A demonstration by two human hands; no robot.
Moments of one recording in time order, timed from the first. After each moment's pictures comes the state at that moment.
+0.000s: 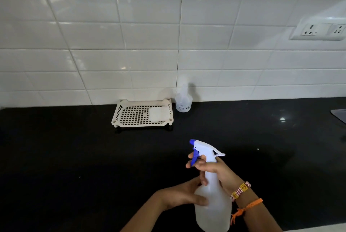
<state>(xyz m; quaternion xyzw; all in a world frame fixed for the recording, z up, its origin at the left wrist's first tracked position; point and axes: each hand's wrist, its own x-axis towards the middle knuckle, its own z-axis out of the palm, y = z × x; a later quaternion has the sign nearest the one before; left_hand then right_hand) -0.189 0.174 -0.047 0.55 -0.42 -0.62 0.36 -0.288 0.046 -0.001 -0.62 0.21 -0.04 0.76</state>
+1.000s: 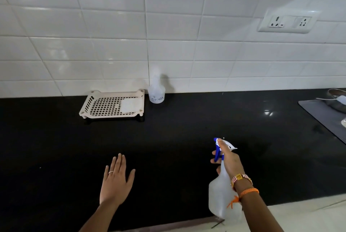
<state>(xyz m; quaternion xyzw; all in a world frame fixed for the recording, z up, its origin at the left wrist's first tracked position) -0.183 0.201 -0.132 0.94 -0.30 -0.08 0.12 -0.389 -0.065 -0.033 -0.52 0.56 -0.15 0.62</state>
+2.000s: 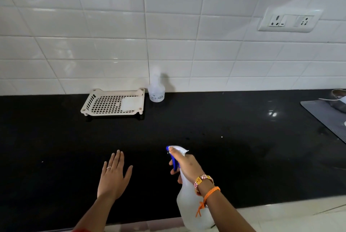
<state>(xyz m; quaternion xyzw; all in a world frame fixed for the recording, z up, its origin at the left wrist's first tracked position) -0.181 0.202 -0.131 0.94 -0.31 -0.08 0.11 -0.345 0.004 -0.036 -0.65 0.41 0.03 0.64</state>
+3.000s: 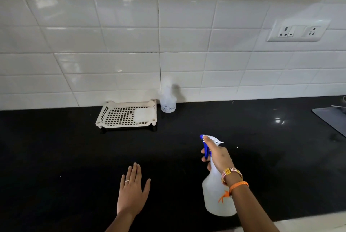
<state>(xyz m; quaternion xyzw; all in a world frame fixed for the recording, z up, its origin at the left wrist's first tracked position) -0.178 0.204 -0.131 0.94 -0.31 -0.10 0.13 -0.320 -0.031 -0.004 -0.58 0.51 -0.11 0.62</state>
